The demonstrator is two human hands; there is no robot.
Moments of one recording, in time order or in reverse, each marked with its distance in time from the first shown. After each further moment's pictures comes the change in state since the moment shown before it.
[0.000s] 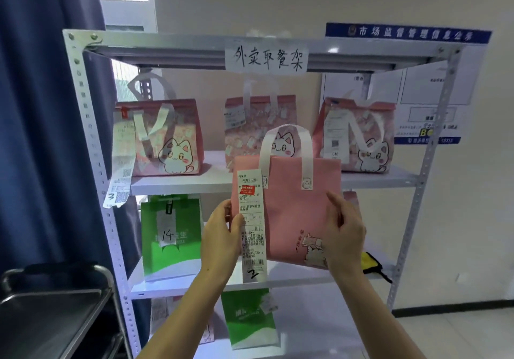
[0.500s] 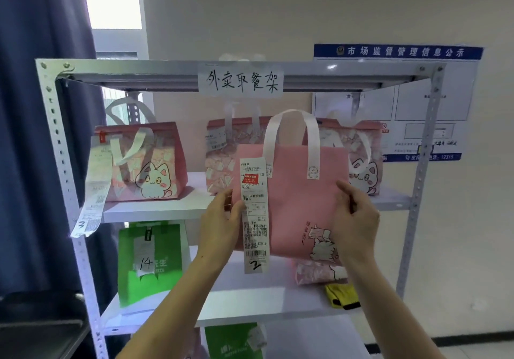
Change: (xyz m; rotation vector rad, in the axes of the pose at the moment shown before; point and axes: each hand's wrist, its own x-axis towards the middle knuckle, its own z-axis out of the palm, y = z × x) left_hand 0.060 0.060 0.054 -0.009 -0.016 0.102; right_hand 0.102 0.010 -0.027 0.168 0.024 0.099
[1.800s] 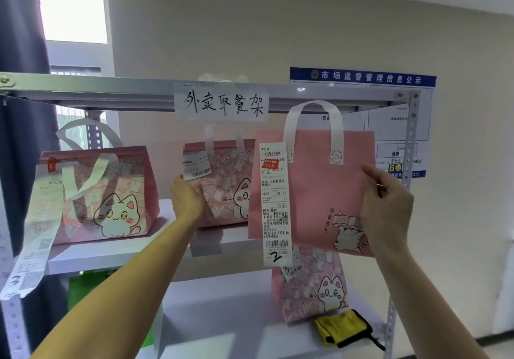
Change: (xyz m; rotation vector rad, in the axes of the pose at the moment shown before) left_hand 0.202 -0.057 0.030 0.088 0.196 -0.219; right_hand 0.088 -0.036 -0.013 -0.118 0.155 -0.116
